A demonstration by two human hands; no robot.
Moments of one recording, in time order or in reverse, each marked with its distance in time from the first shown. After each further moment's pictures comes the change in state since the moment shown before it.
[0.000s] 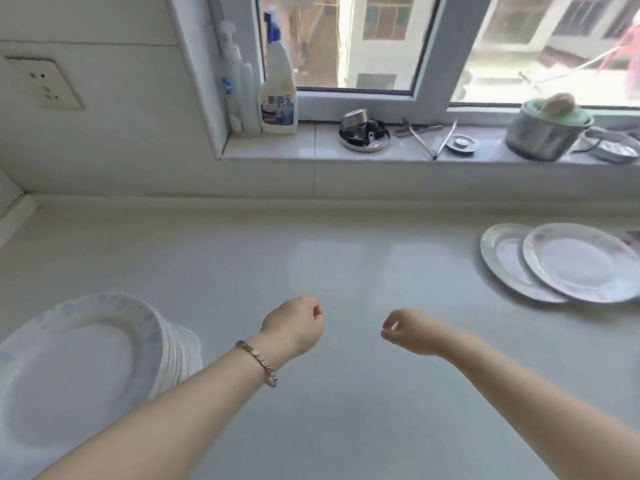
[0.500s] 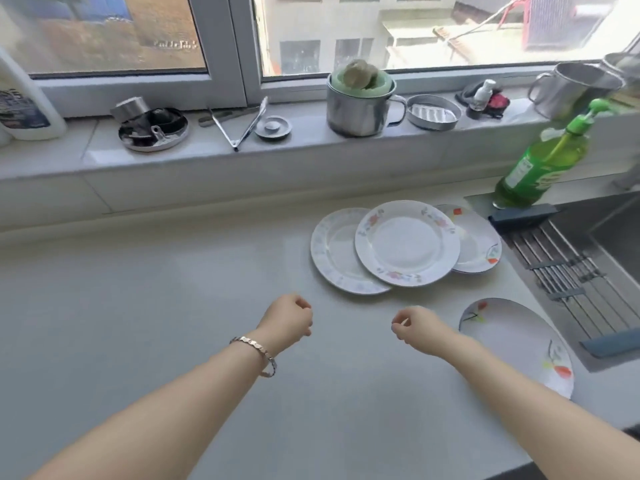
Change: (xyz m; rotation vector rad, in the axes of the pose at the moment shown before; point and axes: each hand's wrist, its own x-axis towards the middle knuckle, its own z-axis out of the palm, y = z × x) left_hand 0.104 0.301 0.171 -0.452 -0.231 -0.155; right_hand -0.016 0.348 -0.110 0.292 0.142 0.269
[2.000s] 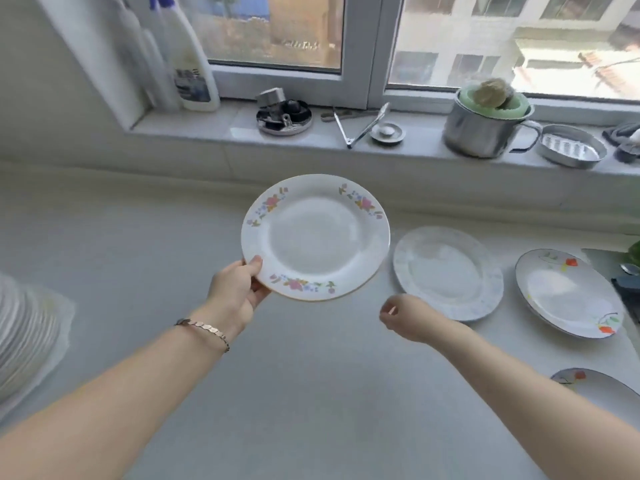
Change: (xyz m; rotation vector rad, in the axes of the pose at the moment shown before) left_hand -0.069 -0.055 -0.125 -1.202 0.514 -0.019; right_hand 0.008 -0.125 0.031 -0.268 -0.117 -0.355
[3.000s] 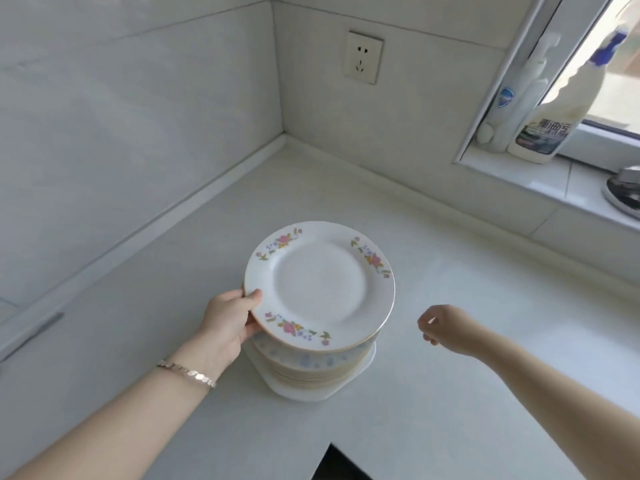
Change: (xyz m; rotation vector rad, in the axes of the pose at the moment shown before) left_hand 0.018 0.176 -0.511 -0.085 0.389 0.093; right_hand 0.039 -0.454 0.204 -0.192 -0.126 -0.272
